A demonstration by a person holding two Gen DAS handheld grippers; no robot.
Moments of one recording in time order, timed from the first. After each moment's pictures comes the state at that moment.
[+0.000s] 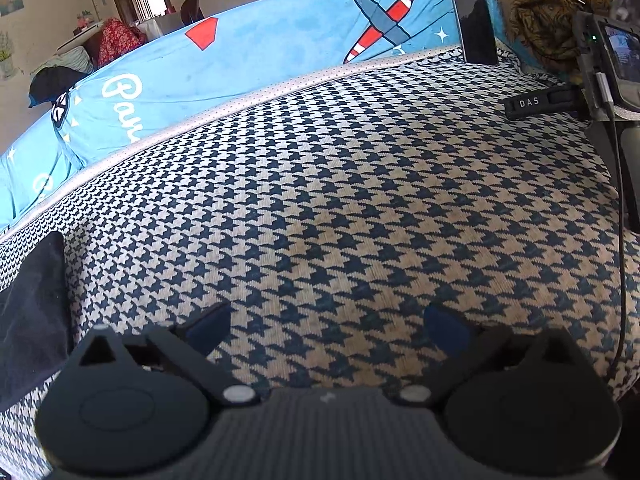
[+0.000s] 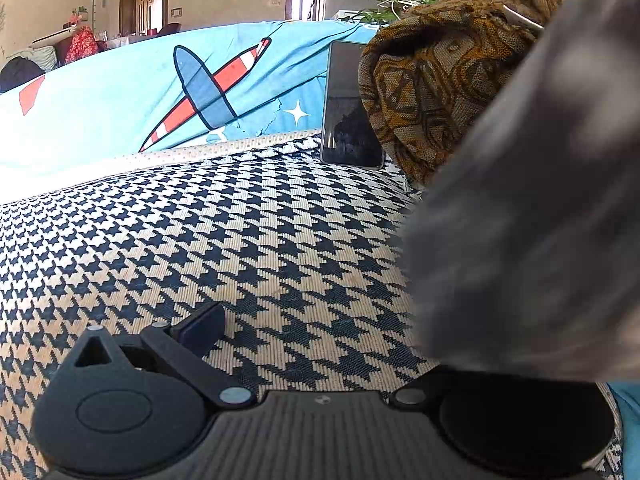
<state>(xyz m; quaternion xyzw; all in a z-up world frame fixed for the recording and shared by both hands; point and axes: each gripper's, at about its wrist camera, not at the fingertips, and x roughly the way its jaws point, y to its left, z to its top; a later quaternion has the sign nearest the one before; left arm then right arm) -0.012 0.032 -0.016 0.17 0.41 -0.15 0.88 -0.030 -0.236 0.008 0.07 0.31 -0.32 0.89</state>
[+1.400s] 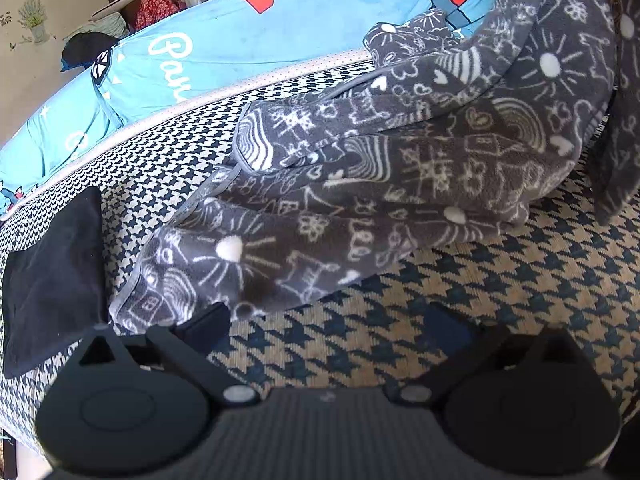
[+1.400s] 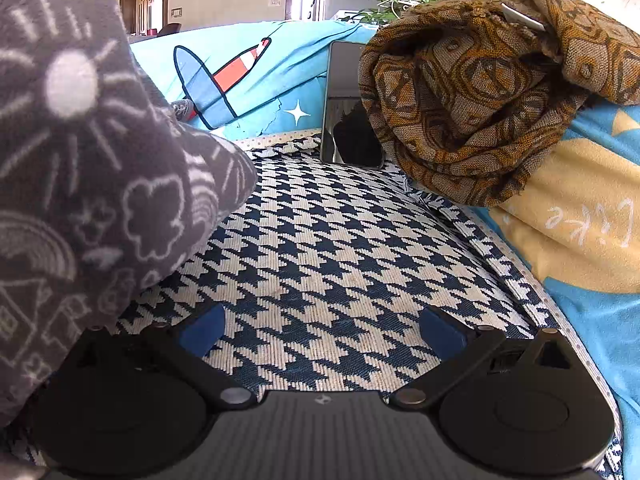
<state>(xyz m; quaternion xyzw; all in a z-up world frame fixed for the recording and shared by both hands) 0.018 0.087 -0.011 0.17 0.42 -0.14 0.88 -0.031 -0.237 0.009 0.07 0.31 -0.32 0.89</state>
